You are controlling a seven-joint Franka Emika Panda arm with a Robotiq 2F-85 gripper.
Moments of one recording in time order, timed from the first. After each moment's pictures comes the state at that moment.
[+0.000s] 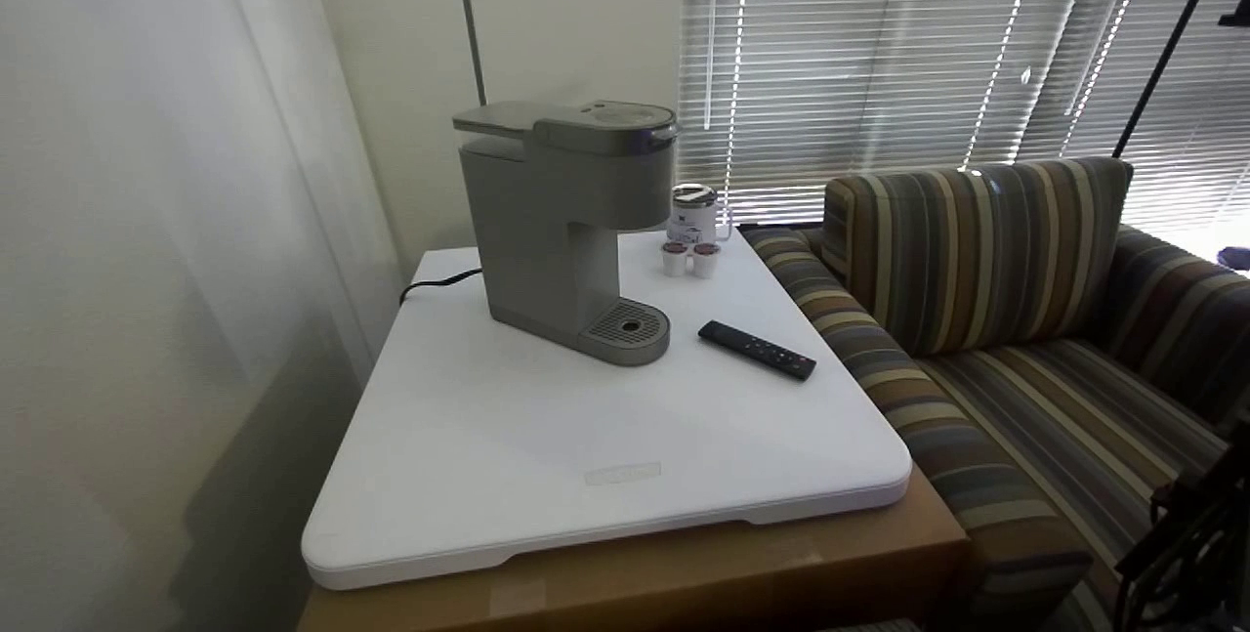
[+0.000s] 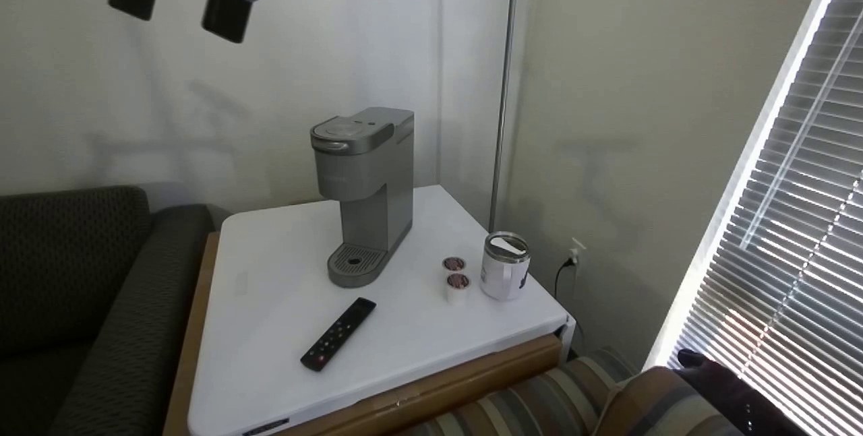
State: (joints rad) arm -0.05 0.04 -0.10 -1.74 -0.03 1.34 -0.29
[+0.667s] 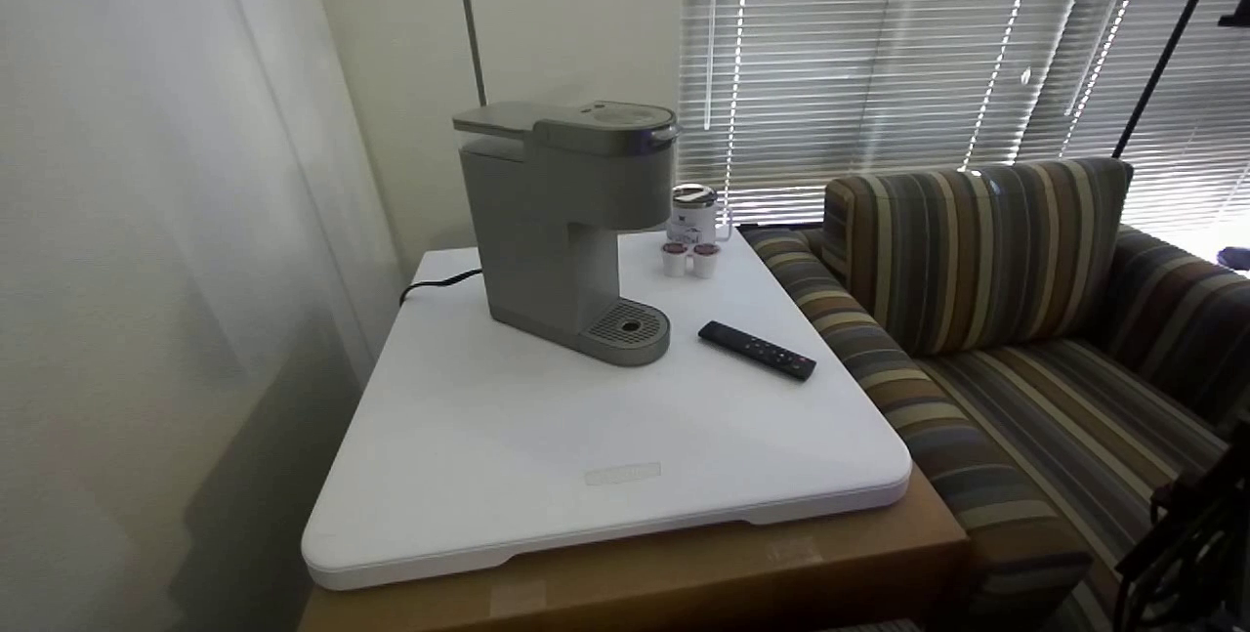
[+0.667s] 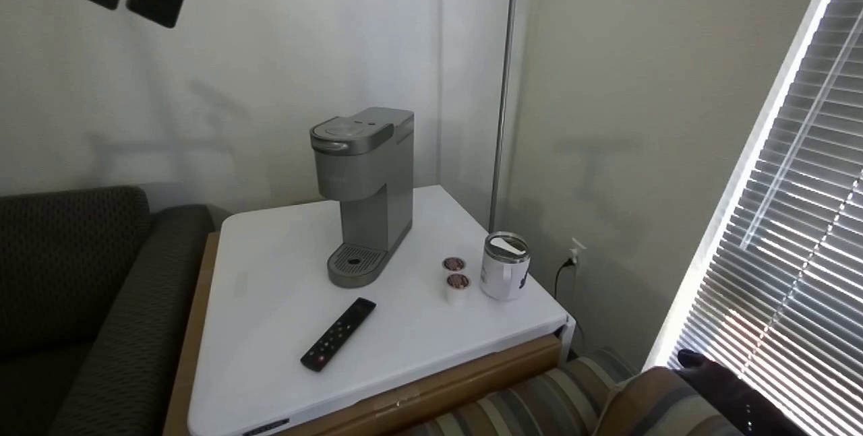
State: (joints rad) arm -0.05 0.03 -0.08 -1.74 0.03 1.27 -0.11
